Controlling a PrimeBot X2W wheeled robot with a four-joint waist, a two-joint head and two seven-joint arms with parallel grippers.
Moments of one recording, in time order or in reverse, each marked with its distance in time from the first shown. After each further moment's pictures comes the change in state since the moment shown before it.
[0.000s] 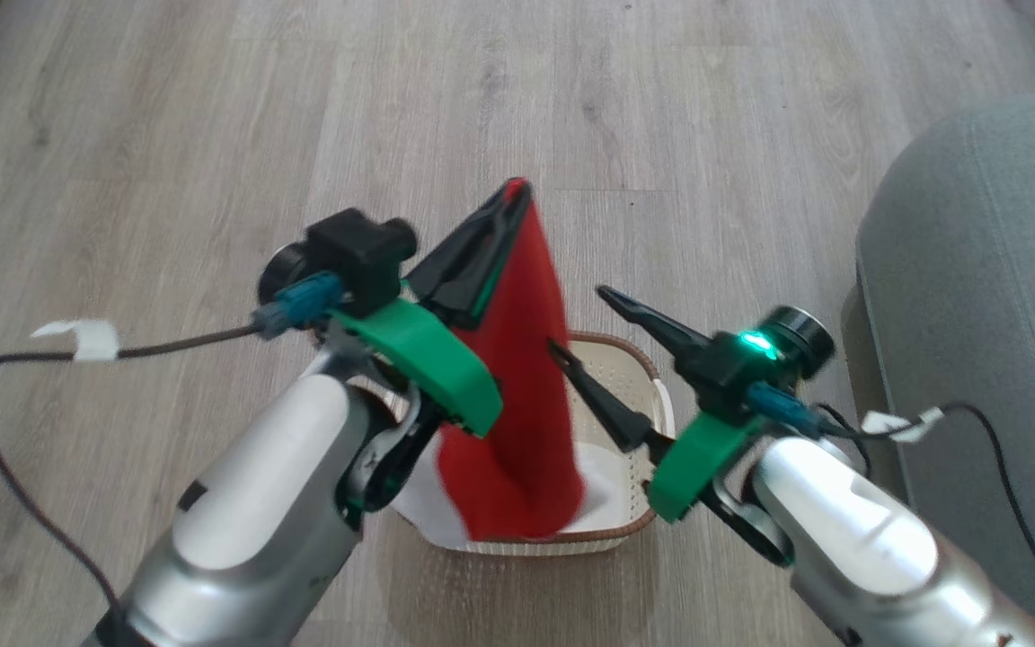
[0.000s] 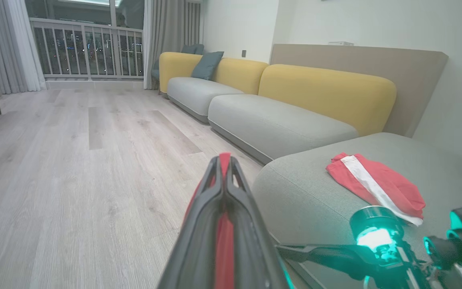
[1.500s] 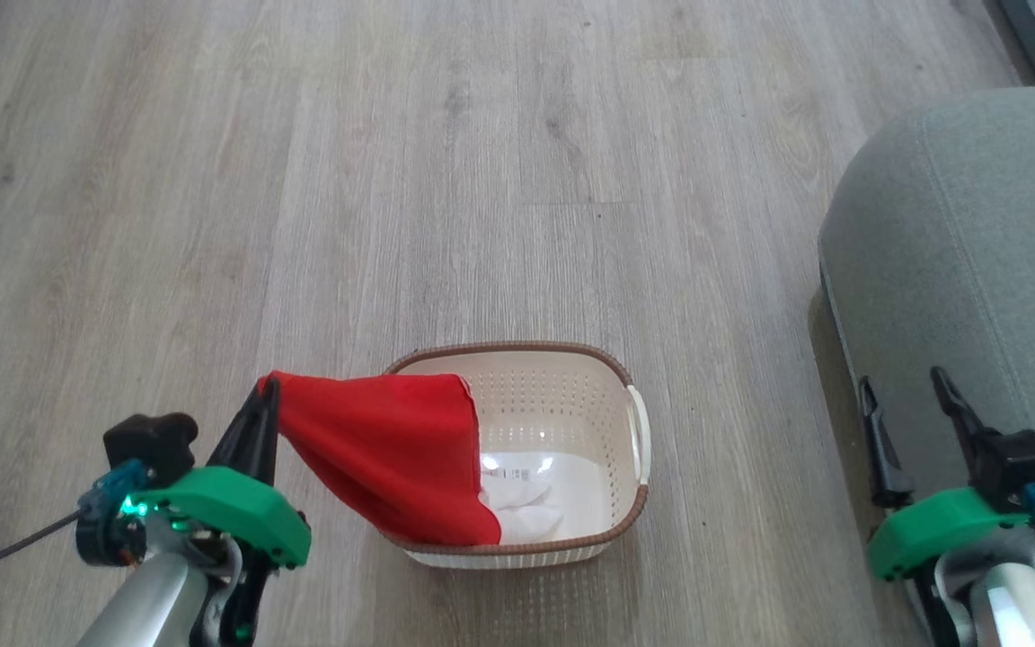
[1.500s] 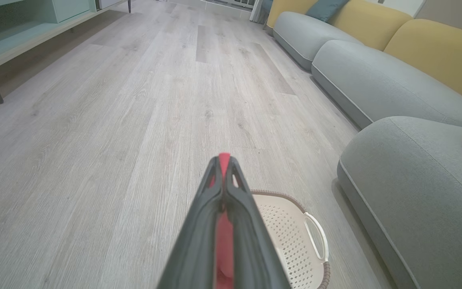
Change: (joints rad) left arm 0.351 0.128 0.221 0.212 -0.079 0.090 -0.143; right arm 0.409 0.104 -0.778 -0.057 -0.243 0.000 0.000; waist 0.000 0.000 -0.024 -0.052
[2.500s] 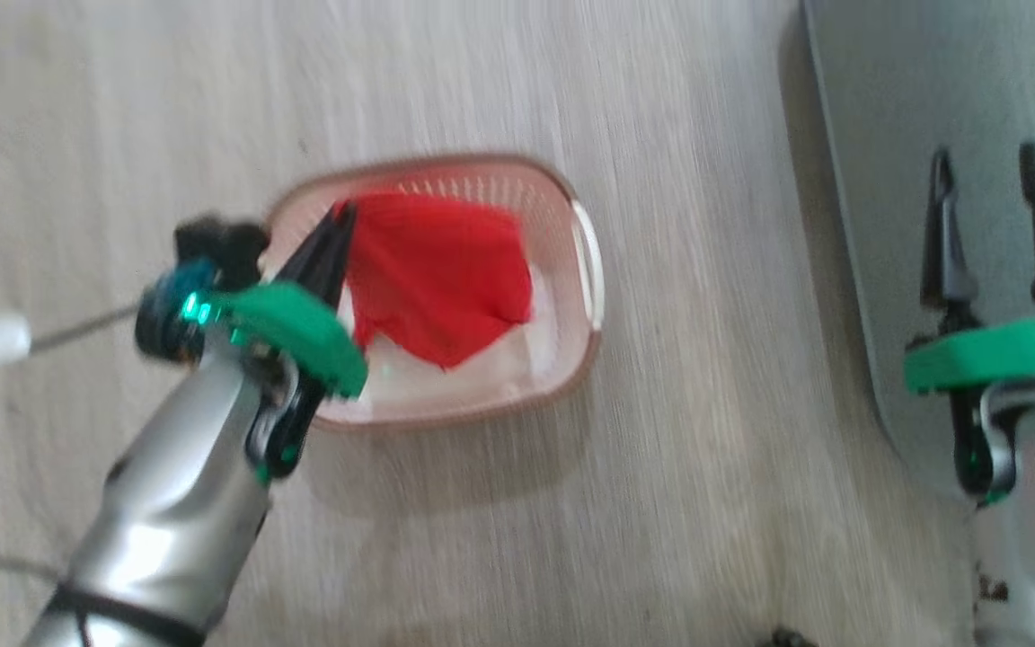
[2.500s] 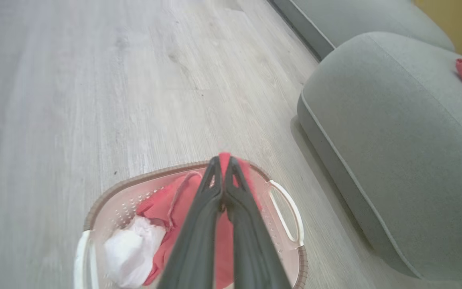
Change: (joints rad) left arm -0.481 -0.128 -0.143 0.350 0.014 -0.173 -0.003; right arm -0.285 0.027 -0.063 -0.134 0.047 0.000 0.000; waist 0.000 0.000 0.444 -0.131
